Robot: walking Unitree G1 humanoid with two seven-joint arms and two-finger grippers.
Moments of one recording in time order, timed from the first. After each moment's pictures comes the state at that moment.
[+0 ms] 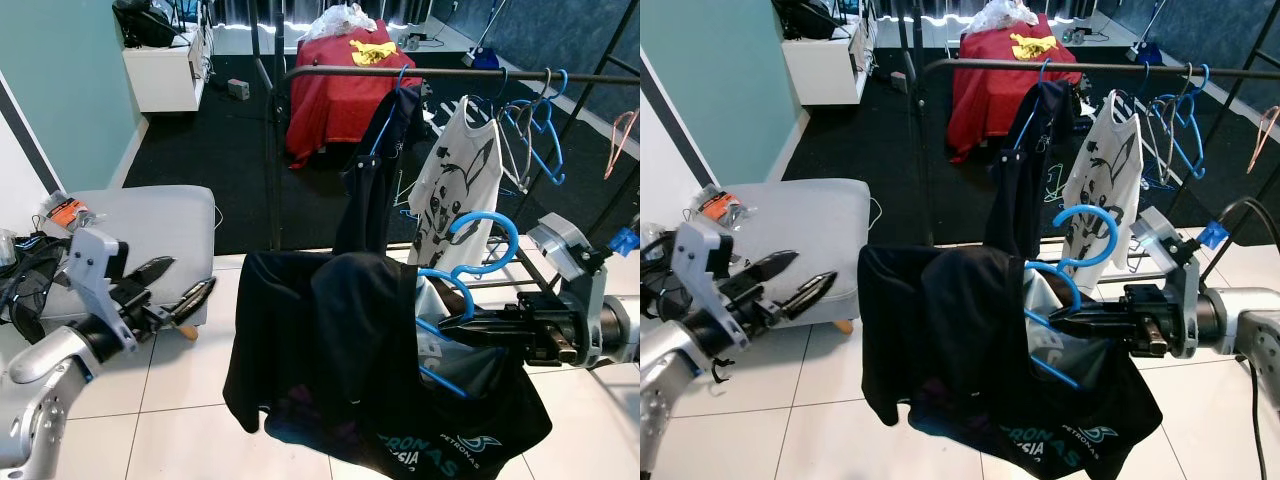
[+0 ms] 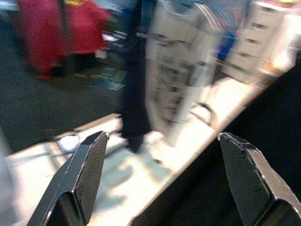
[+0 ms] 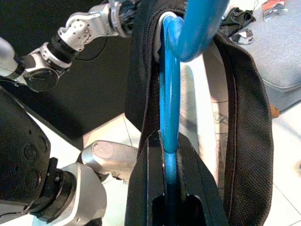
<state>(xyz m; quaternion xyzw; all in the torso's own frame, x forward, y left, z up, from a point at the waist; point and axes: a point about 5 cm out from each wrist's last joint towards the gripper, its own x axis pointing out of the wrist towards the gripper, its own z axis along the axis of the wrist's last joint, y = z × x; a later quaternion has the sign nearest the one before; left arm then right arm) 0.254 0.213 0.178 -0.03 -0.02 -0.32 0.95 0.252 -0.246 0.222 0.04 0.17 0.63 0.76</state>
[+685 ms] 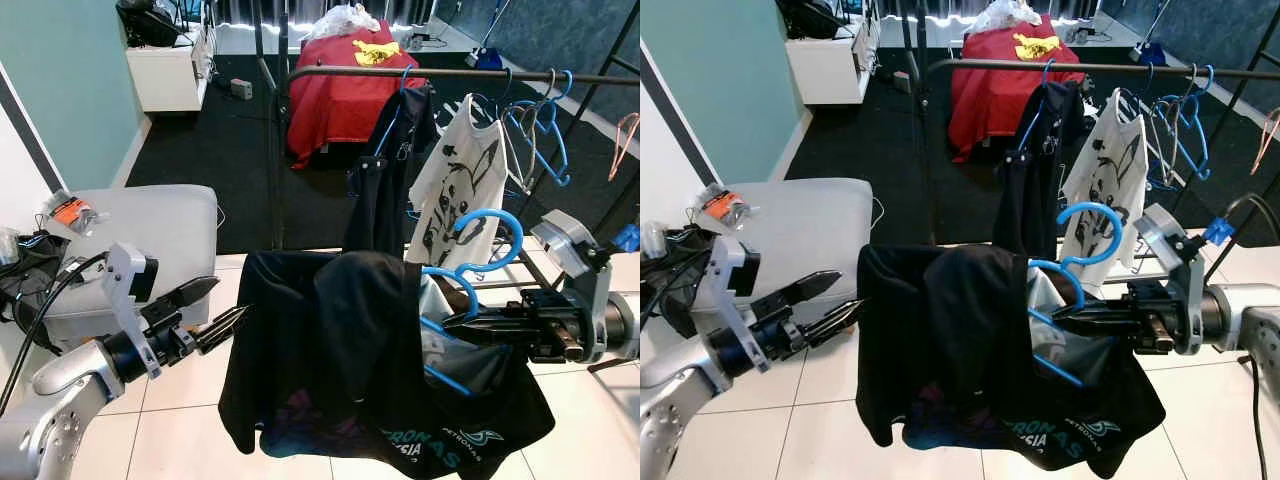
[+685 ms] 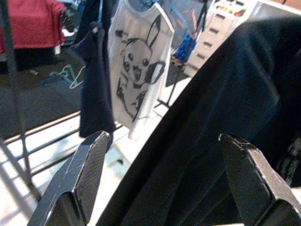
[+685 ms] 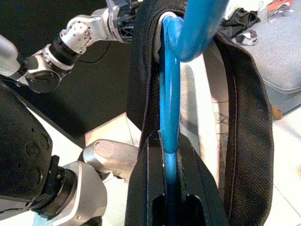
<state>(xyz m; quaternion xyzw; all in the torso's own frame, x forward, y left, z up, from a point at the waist) 0.251 0.192 0.181 -0.07 -0.03 -0.38 0.92 0.254 -0.249 0.222 0.04 0.17 0.63 0.75</state>
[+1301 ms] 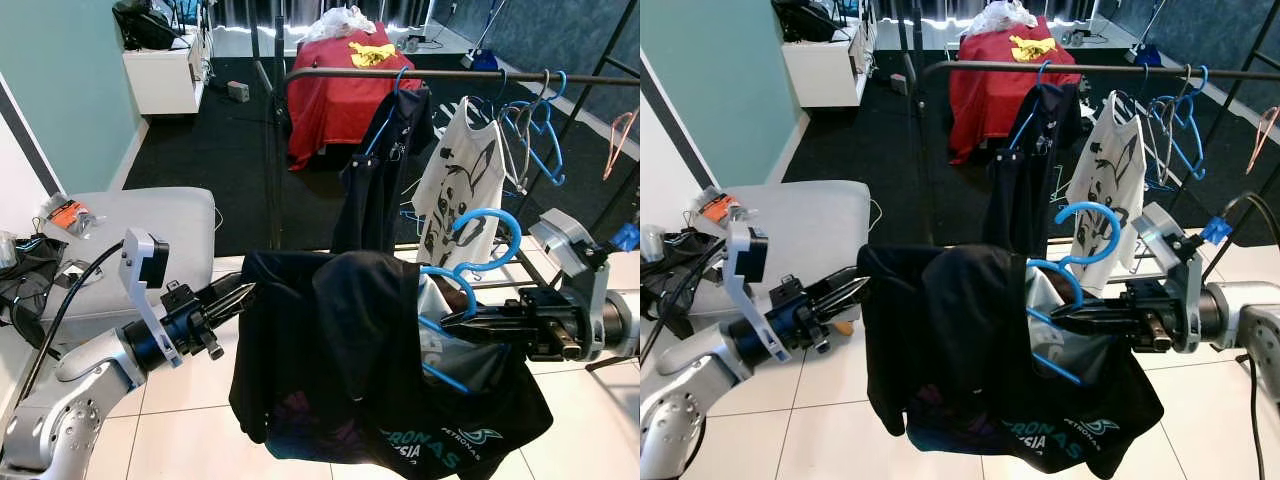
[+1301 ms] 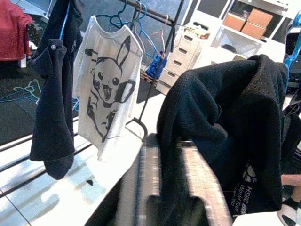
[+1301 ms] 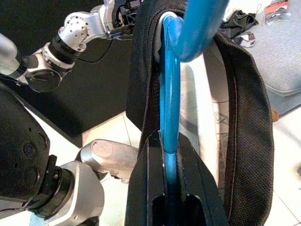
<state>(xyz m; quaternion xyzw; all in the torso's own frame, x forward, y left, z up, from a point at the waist) 0.252 0.178 0.190 -0.12 -0.05 -0.41 0.90 0.256 -0.247 0.223 0.03 0.17 0.64 0.75</state>
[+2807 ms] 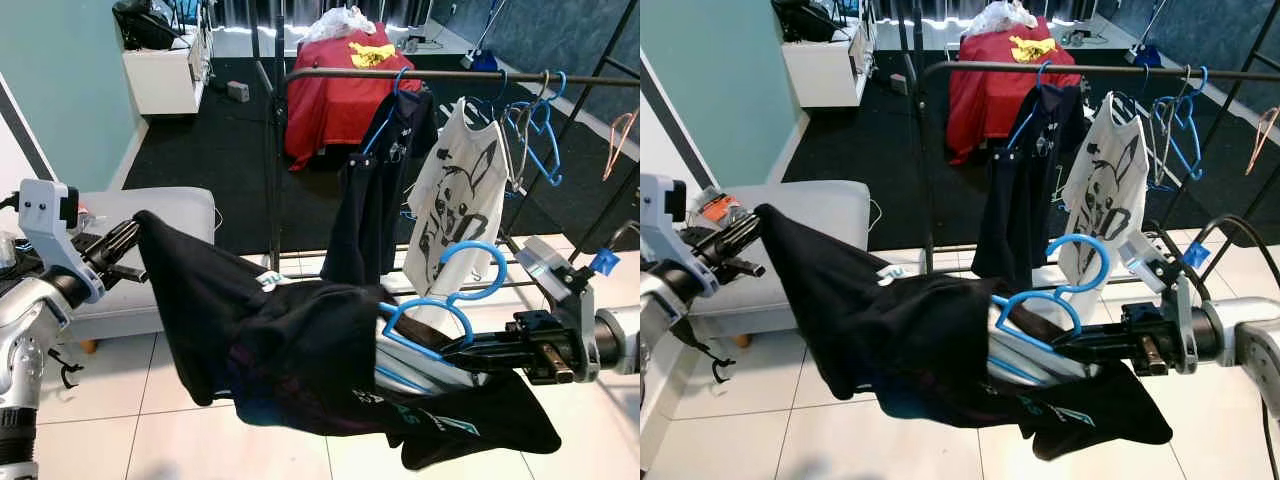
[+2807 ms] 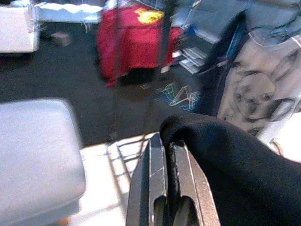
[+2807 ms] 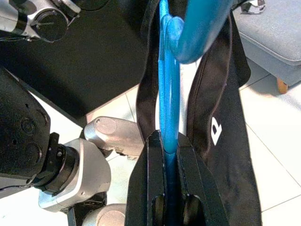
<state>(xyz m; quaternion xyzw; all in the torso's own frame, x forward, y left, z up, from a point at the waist) 0.308 0.292 0.199 -0.02 -0.03 -0.06 1.00 0.247 -0.247 0.206 0.01 0.22 0.63 0.74</state>
